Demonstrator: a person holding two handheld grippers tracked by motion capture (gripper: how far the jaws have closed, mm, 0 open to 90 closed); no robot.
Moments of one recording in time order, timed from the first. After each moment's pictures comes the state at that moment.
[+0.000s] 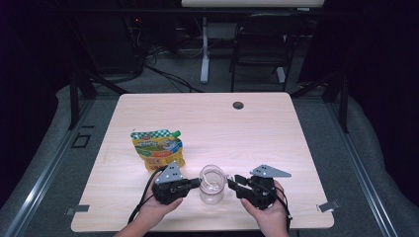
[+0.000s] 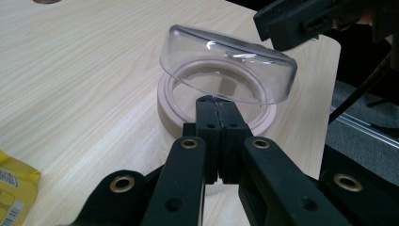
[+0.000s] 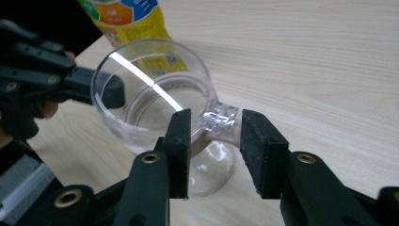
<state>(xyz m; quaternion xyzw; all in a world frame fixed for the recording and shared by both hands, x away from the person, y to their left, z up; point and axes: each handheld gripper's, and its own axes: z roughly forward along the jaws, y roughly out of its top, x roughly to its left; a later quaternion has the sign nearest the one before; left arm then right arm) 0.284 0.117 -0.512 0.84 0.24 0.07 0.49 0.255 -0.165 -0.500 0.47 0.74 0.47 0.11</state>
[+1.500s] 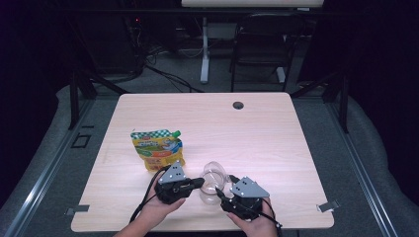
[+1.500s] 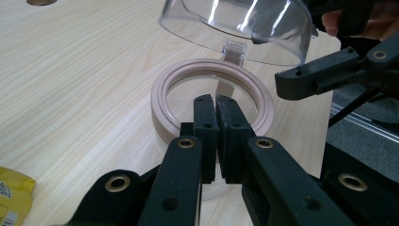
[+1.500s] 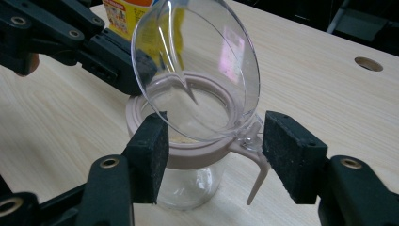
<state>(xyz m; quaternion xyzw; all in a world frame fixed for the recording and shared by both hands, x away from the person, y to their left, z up) 0.285 0.112 -0.512 0.84 0.23 0.07 0.48 0.233 -0.128 -0.511 0.37 0.78 0.44 0.26</state>
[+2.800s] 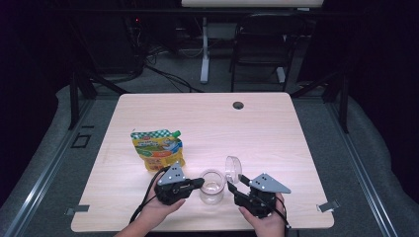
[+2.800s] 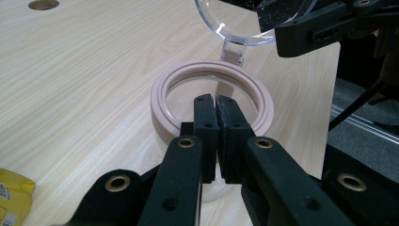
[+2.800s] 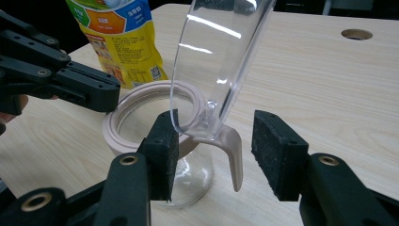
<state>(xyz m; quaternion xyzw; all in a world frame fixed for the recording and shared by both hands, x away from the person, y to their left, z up) 0.284 0.113 -0.515 0.84 0.23 0.08 0.49 0.236 -0.160 -0.512 0.44 0.72 0.49 0.21</state>
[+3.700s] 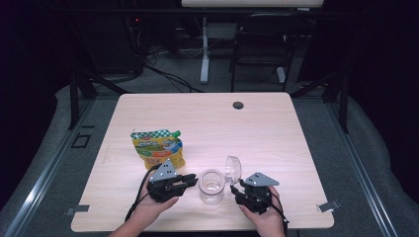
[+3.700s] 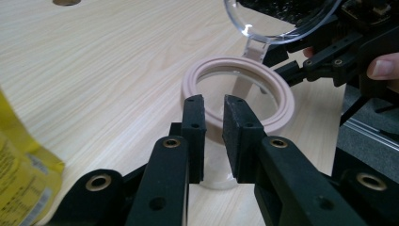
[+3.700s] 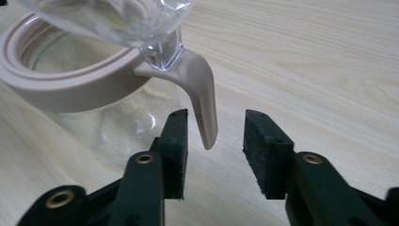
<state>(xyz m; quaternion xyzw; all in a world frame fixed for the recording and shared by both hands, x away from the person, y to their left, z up) 0.290 0.136 -0.514 0.83 0.26 0.08 0.49 0.262 -0.162 -0.548 0.45 0.77 0.40 0.19</state>
